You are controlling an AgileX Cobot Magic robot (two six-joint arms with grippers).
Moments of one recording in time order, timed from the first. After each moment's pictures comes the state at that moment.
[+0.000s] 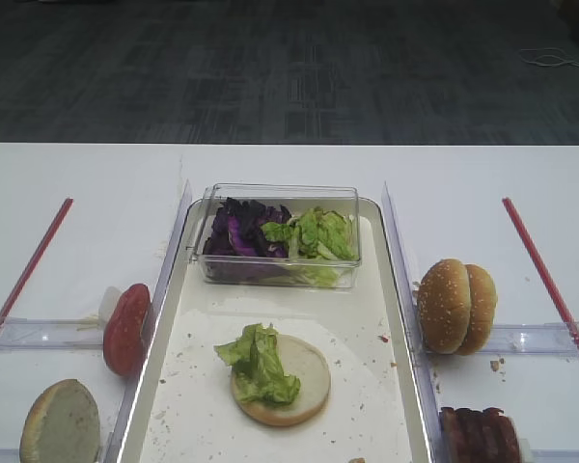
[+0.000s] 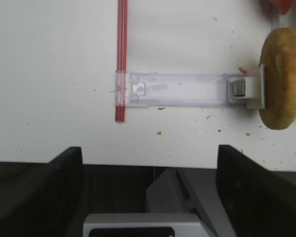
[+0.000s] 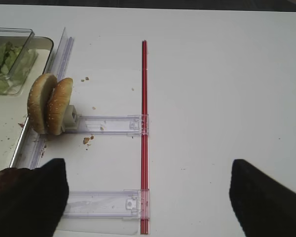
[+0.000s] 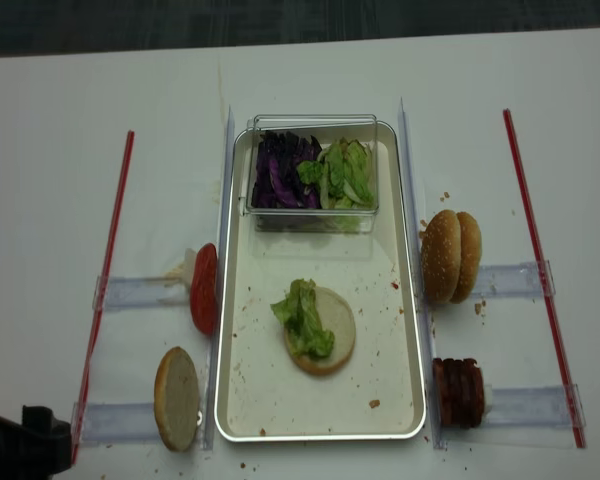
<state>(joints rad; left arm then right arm) 0.05 0.59 -0.49 0.00 1.17 -0.05 -0.05 -0.01 -0.49 0.02 1.12 -0.06</state>
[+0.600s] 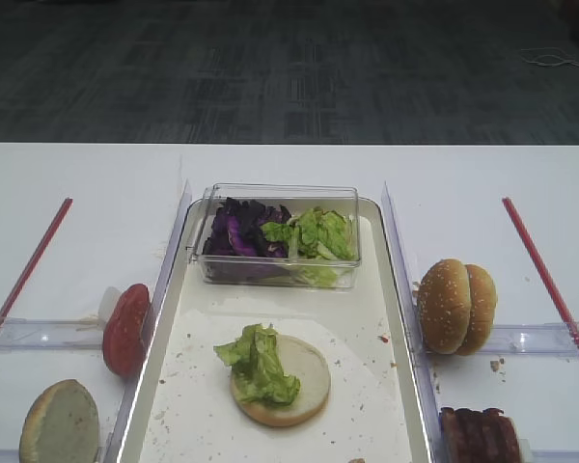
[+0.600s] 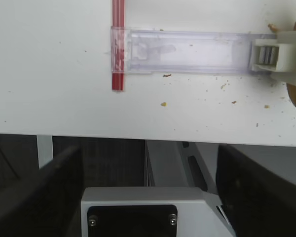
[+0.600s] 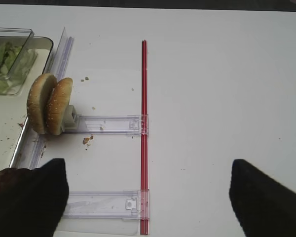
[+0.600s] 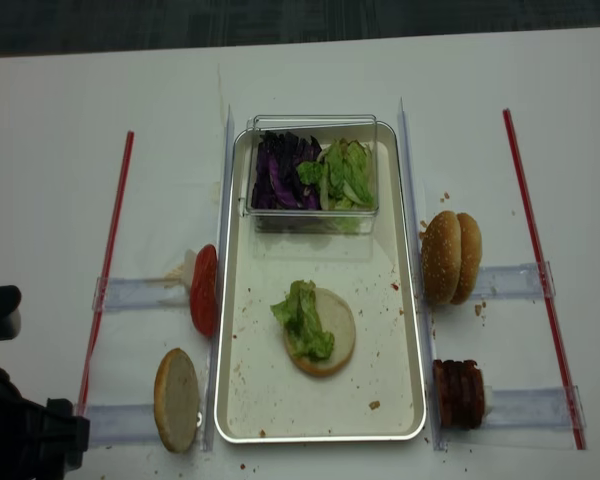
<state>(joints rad) 0.05 0.86 -0.50 0.00 1.16 -0.05 -0.05 -0.01 -0.49 0.02 1.12 -0.06</state>
